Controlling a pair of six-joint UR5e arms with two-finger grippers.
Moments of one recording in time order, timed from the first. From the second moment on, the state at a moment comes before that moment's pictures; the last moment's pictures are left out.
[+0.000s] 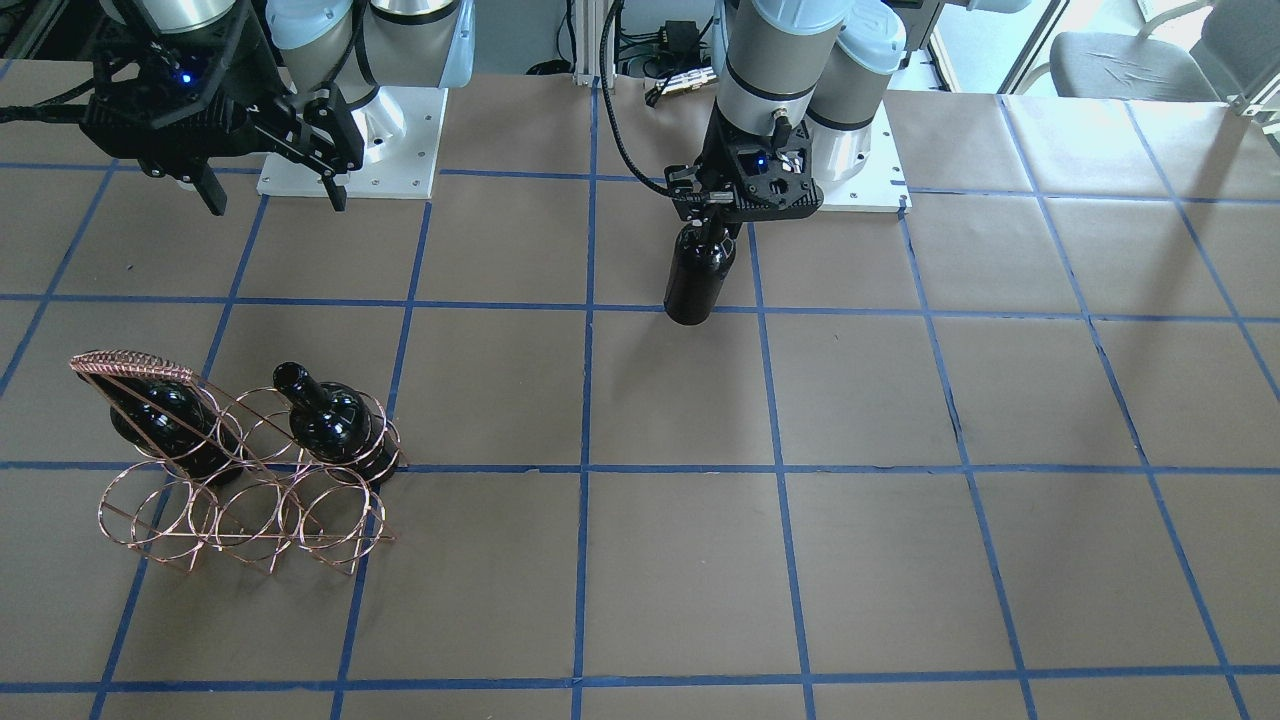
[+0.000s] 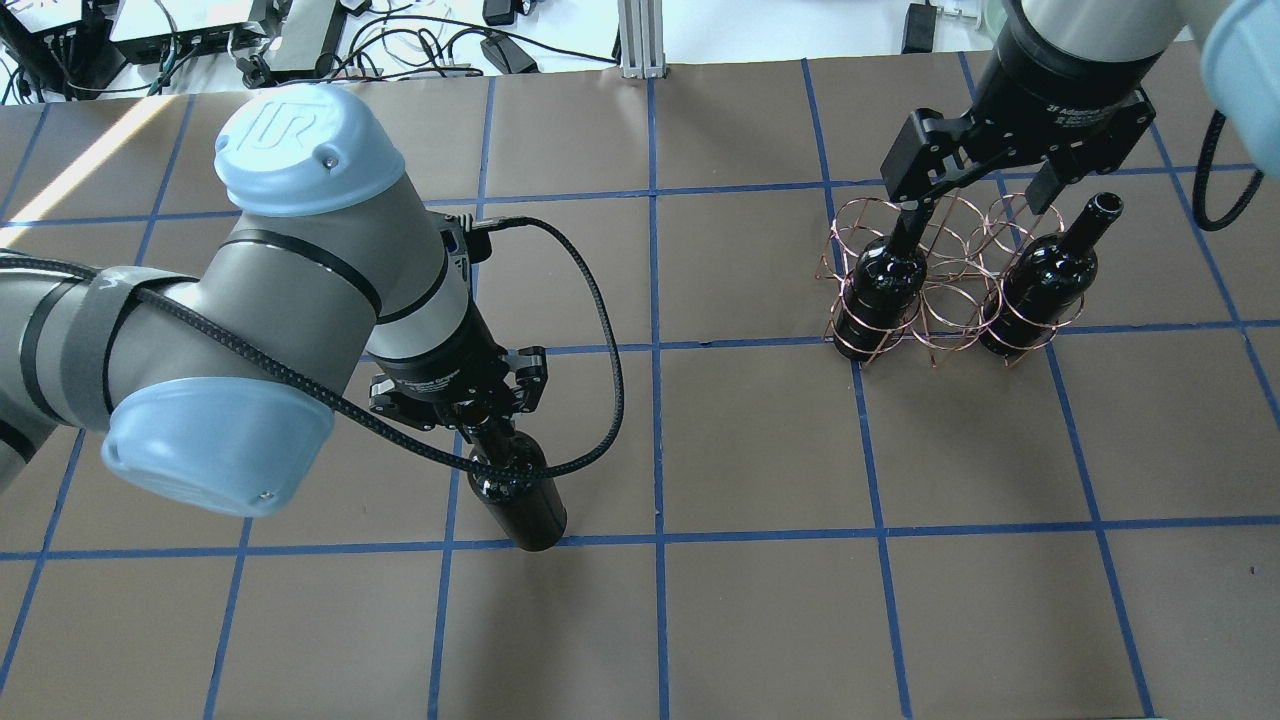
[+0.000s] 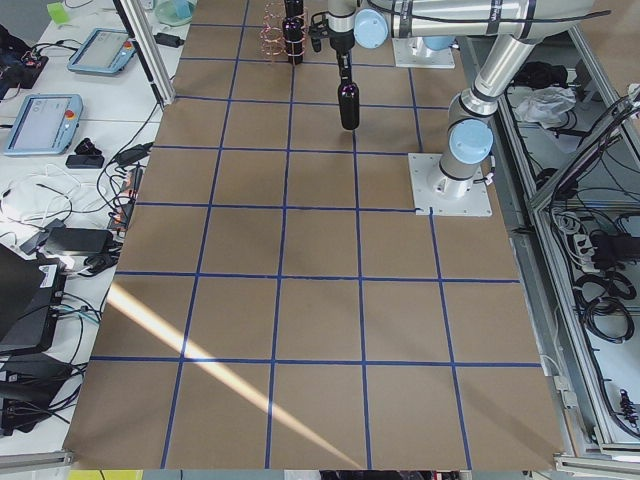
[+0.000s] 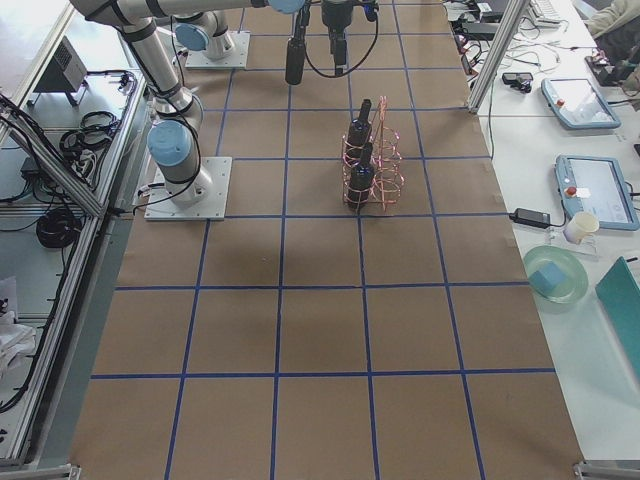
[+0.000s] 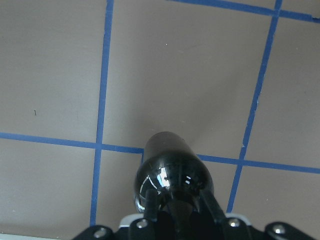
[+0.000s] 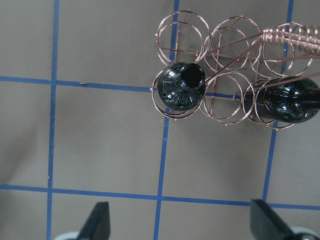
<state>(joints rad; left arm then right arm) -1.79 -1.46 -1.89 -1.44 1.51 -0.37 1.58 -1.63 1.53 -1.51 -1.59 -0.09</state>
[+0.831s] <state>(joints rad) -1.76 -1.46 -1.79 -1.48 1.51 -0.38 1.58 -1.63 1.53 -1.52 -1.58 -0.07</state>
